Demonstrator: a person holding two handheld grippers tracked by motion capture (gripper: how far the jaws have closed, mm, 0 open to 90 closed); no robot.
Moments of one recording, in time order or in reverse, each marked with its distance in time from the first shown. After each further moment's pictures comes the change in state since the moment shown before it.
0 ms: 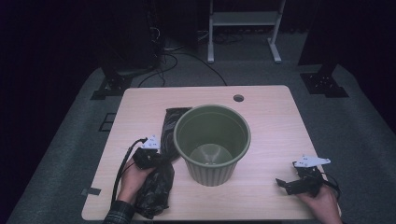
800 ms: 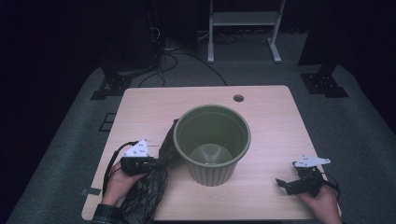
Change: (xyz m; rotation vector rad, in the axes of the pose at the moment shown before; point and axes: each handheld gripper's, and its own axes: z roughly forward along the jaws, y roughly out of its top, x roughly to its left) left arm -0.028 0.011 -0.064 -0.150 -0.145 0.188; right arm 0.000 0.000 0.000 -0.001 0.000 -0.001
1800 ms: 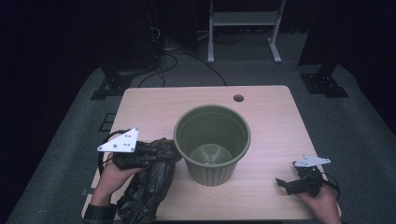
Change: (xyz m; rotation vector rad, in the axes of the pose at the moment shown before) left arm -0.025 0.081 -0.051 -0.321 -0.204 0.212; right arm 0.000 0.000 0.000 0.000 -0.005 0.003
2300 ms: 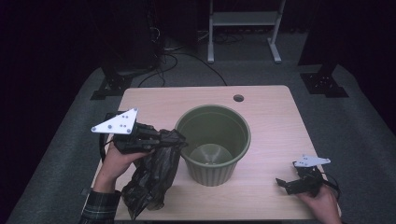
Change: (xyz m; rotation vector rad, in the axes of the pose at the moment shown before) left arm 0.021 0.053 0.002 -0.139 -0.074 0.046; right arm 0.000 0.000 0.000 0.000 0.000 0.001
